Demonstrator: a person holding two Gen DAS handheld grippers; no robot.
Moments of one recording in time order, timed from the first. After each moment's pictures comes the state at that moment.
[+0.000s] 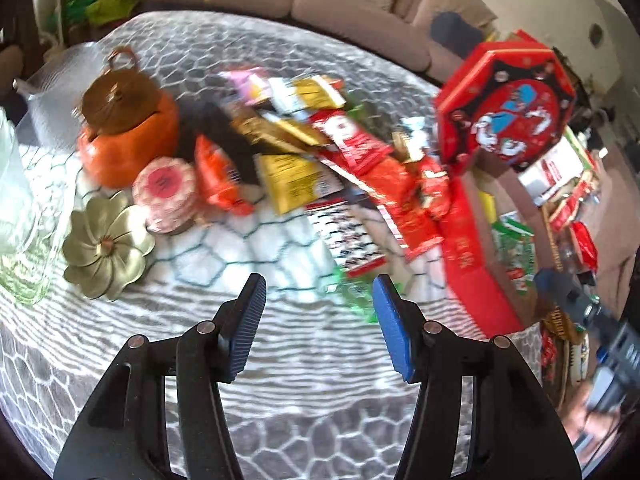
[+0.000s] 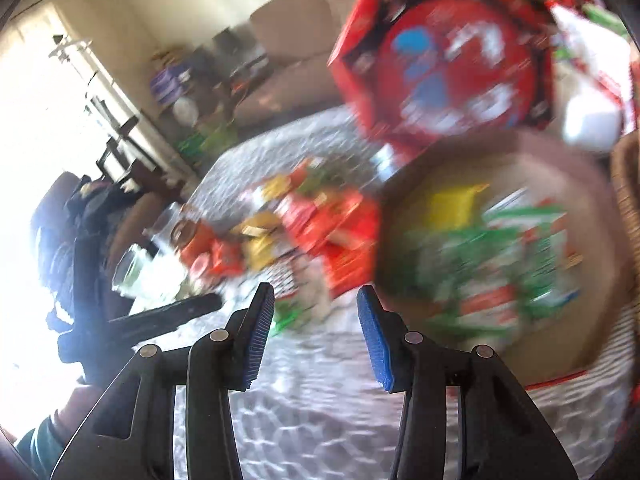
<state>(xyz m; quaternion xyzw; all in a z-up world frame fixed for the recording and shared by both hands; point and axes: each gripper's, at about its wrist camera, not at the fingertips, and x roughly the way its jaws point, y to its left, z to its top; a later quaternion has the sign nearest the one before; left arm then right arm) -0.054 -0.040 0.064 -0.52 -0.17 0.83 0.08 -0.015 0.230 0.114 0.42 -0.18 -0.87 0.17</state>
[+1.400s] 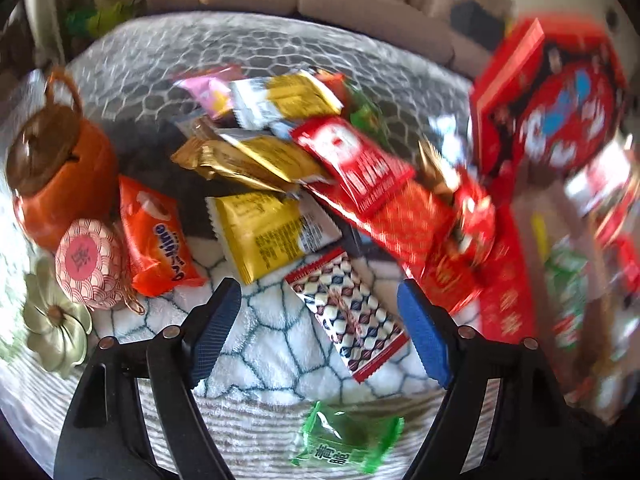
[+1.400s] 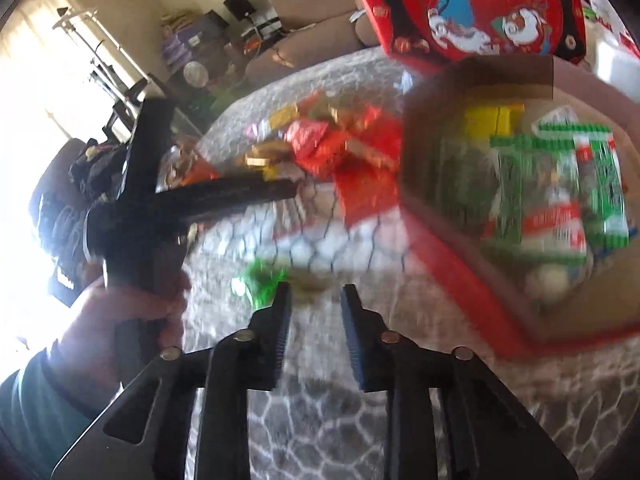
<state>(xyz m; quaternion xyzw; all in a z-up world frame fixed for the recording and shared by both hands) -0.123 -0.004 0.035 -0.52 -0.17 0.83 0.04 -0.018 0.230 0.064 0.45 -0.17 -0.85 0.19</state>
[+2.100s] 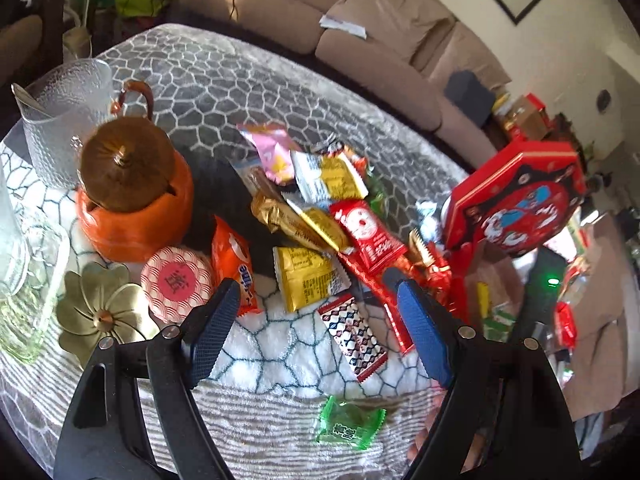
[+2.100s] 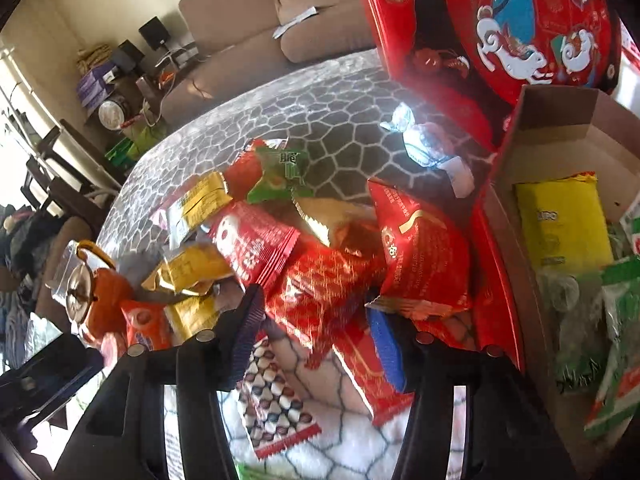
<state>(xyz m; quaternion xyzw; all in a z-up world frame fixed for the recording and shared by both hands) -0.097 -0.079 0.079 -0.45 -0.26 0.85 0.06 -0.147 0.167 0.031 0.45 -0.18 -0.87 0.03</state>
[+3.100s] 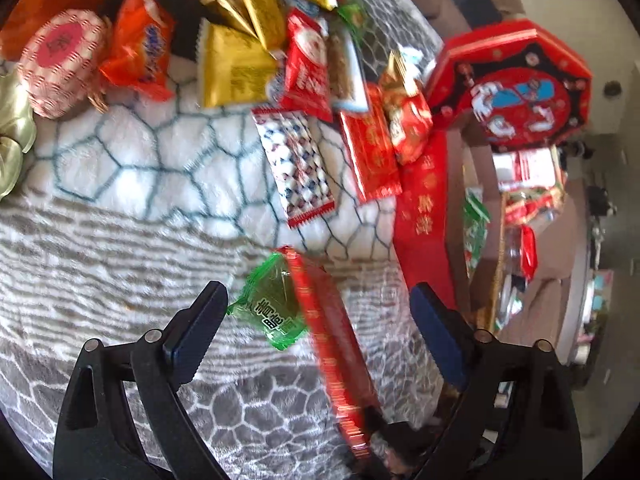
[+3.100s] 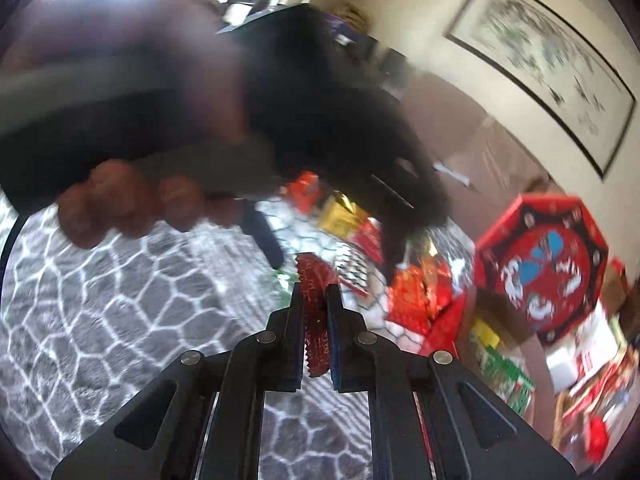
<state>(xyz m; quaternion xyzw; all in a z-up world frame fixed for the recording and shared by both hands) -0.078 -0.017 0.020 -0.64 -0.32 0.68 0.17 0.093 0.076 0.056 0.24 0.32 -0.89 0.22</state>
